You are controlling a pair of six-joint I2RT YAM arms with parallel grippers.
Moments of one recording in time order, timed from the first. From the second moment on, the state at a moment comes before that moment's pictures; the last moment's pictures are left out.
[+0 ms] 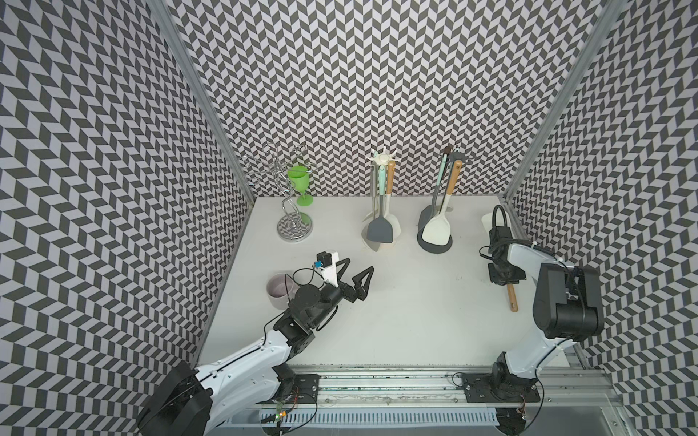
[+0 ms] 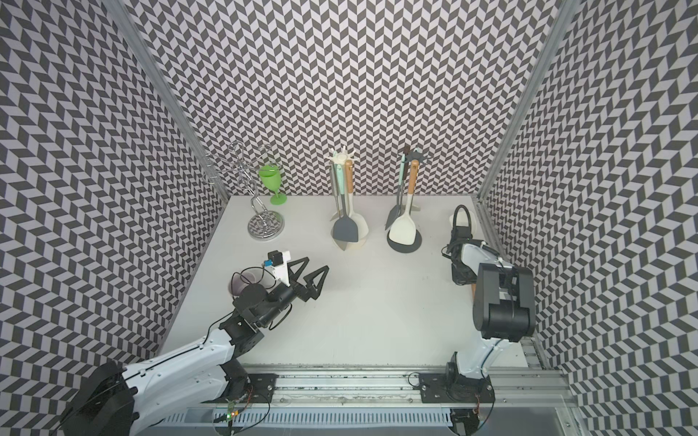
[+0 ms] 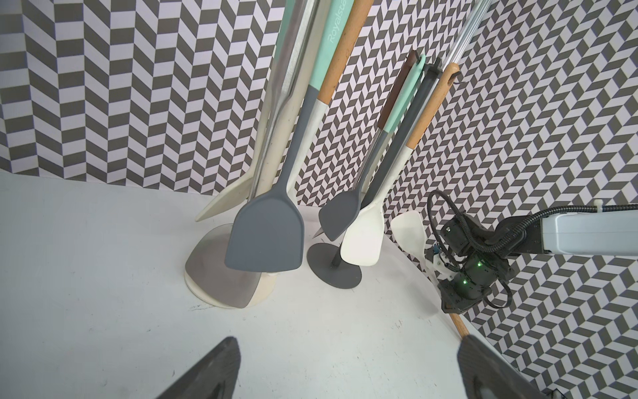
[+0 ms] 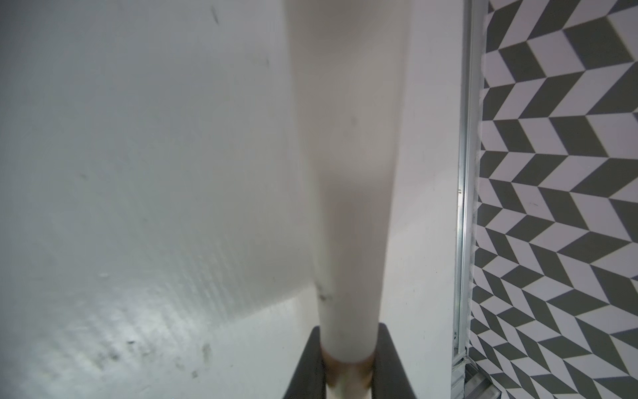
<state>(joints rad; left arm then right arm) -0.72 0.94 0.31 0.67 -0.03 -0.44 -0.14 1.75 1.05 -0.73 0.49 -0.01</state>
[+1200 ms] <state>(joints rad) -0.71 0.94 0.29 0.67 -0.03 -0.44 -0.16 1.86 1.14 -0.72 0.59 -0.01</state>
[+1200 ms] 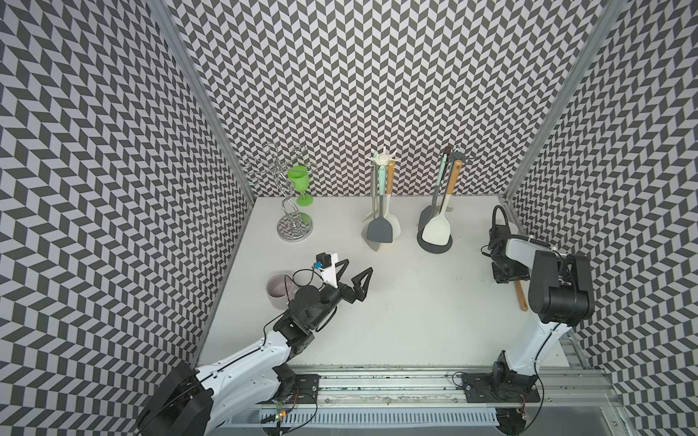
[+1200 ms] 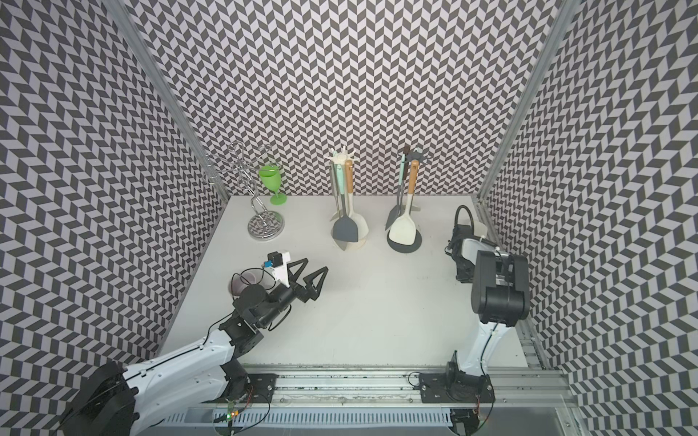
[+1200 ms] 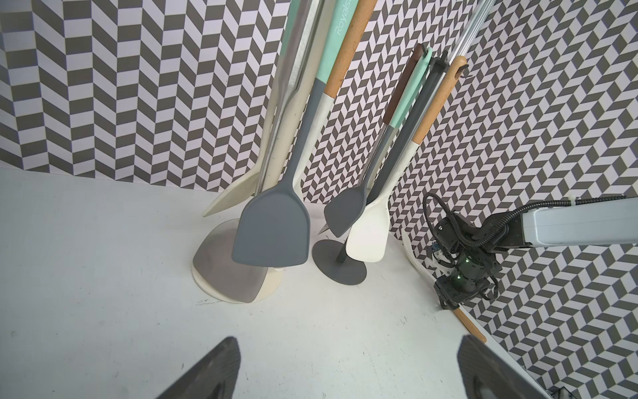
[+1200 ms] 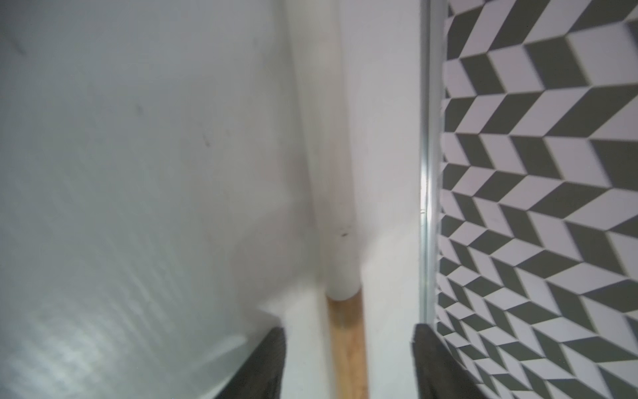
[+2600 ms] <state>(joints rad) -0.71 0.84 0.24 0.70 -0.04 -0.39 -0.16 0.81 0.48 0.14 -0.44 0.60</state>
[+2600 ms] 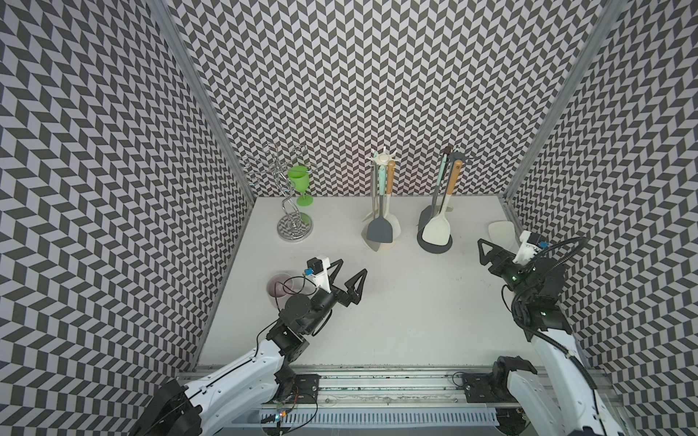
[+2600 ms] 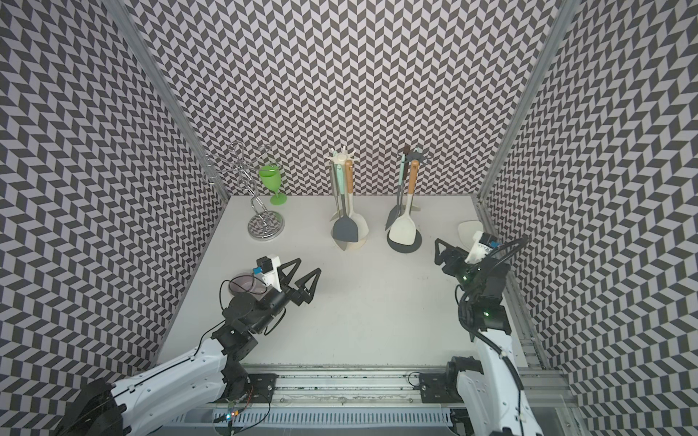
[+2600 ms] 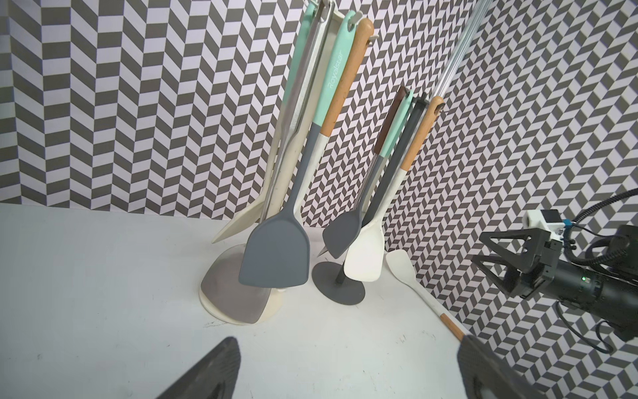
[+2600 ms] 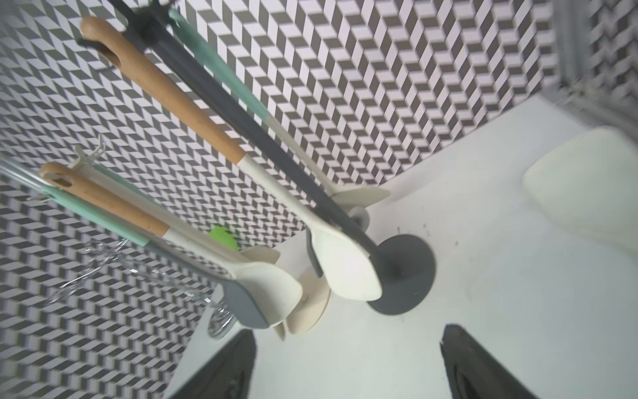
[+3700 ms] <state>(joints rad) -0.71 1.15 0.35 0.76 0.20 -0.37 0.14 1.42 0.97 0.52 -0.28 0.26</state>
